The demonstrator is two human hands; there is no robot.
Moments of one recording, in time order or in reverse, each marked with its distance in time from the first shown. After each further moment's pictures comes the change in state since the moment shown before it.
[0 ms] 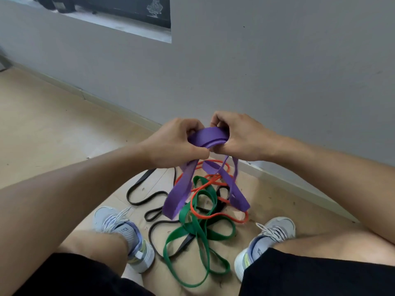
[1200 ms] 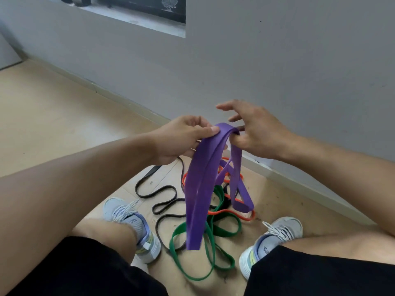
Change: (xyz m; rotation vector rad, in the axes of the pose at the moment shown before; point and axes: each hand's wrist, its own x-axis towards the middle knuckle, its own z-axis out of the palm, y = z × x) left_hand -0.002 -0.013 -0.004 -0.644 -0.156 -0.301; right_hand -0.001 0.004 0.003 -0.052 0.113 -0.043
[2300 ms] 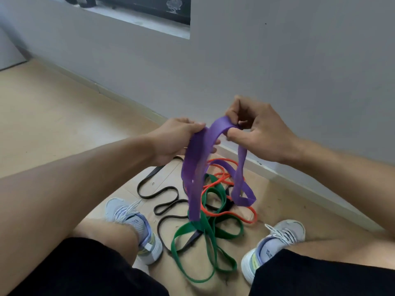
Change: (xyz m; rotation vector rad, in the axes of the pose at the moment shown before) left_hand -0.004 -0.002 -0.006 -0.146 0.161 -0.035; right_hand -0.005 -0.022 -0.001 0.398 0.092 -0.173
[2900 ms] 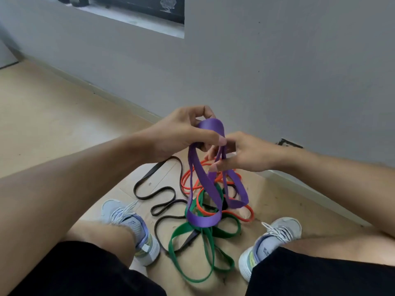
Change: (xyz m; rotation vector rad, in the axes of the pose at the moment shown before) left_hand -0.005 0.011 0.003 0.155 -0.268 0.311; right_hand -0.009 0.033 0.014 0.011 -0.470 0.389
